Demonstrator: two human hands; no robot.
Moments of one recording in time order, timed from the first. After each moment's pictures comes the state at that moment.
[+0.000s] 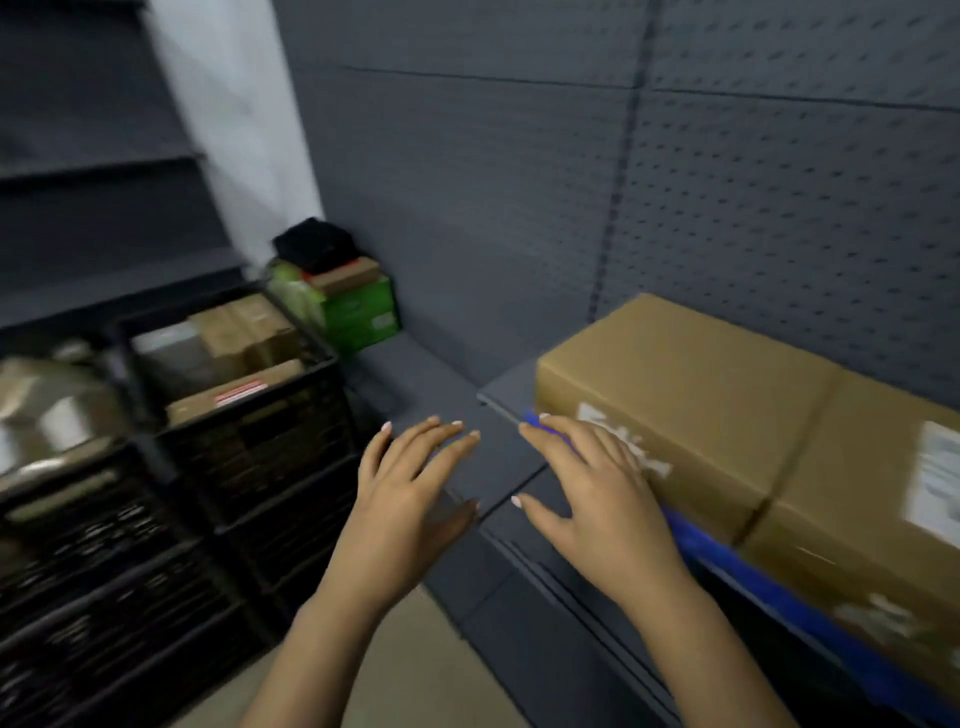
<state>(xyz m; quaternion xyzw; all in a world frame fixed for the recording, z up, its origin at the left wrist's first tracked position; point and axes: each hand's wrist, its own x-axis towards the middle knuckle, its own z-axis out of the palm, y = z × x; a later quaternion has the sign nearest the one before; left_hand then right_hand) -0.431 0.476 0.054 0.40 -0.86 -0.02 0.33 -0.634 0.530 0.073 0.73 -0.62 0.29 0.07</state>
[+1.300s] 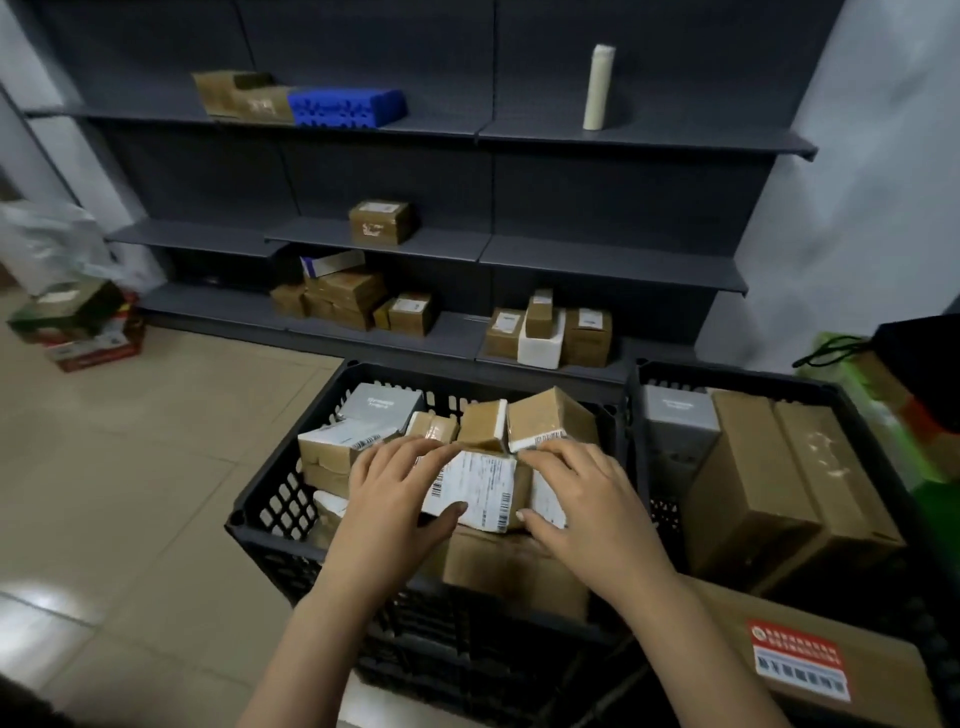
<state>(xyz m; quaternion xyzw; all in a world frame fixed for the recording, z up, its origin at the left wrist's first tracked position) 0.144 0.240 0.006 0.81 -0.53 0.09 0.25 -0.023 0.097 0.028 0.95 -0.24 0.16 -0.12</state>
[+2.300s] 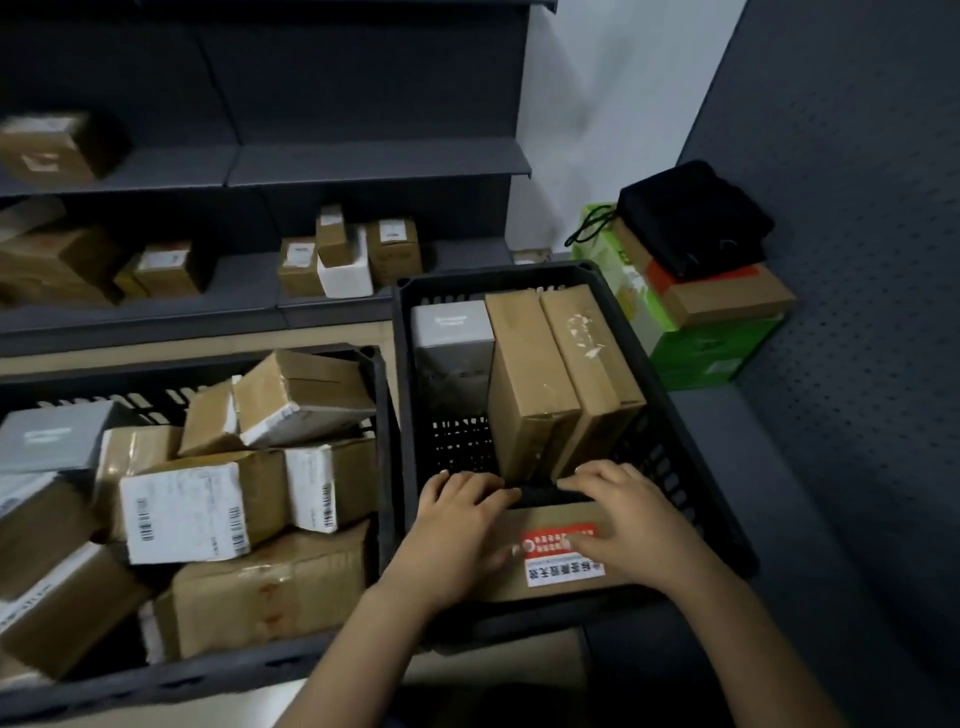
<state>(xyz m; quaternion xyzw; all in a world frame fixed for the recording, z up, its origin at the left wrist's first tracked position) -0.049 0.045 -0.078 0.64 -0.75 -0.16 0.07 -0.263 -0.032 -0.055 0.86 -0.46 -0.01 -0.23</state>
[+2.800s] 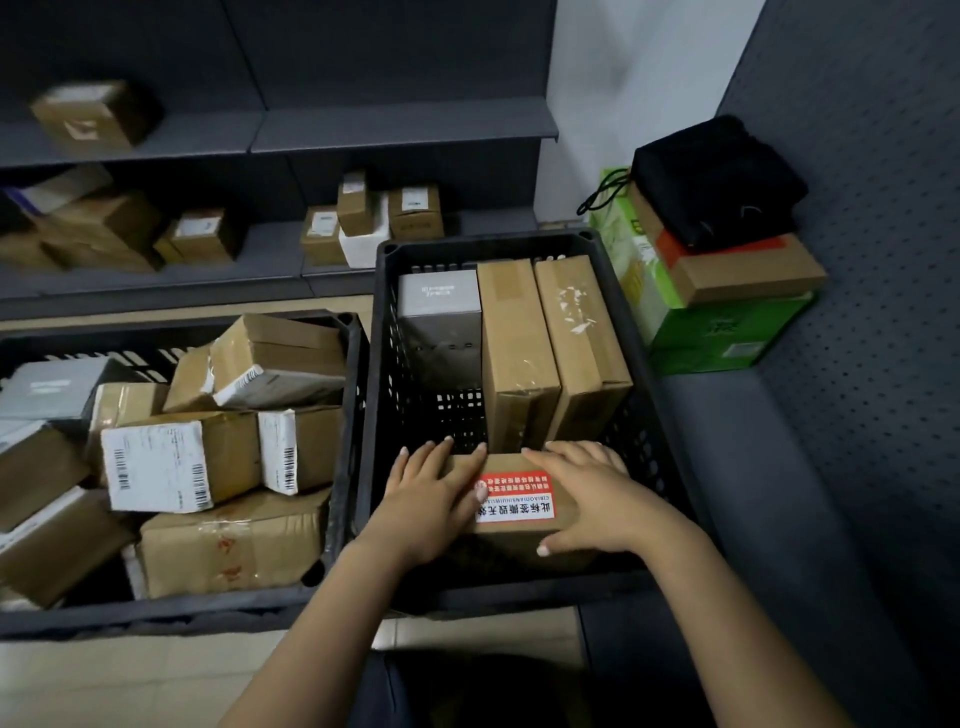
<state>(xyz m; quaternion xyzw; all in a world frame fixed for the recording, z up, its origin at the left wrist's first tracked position) -0.076 0.025 -0.113 0.73 -0.64 -0.23 -0.01 -0.286 -0.075 -0.087 0.87 -0.37 -0.12 -0.29</state>
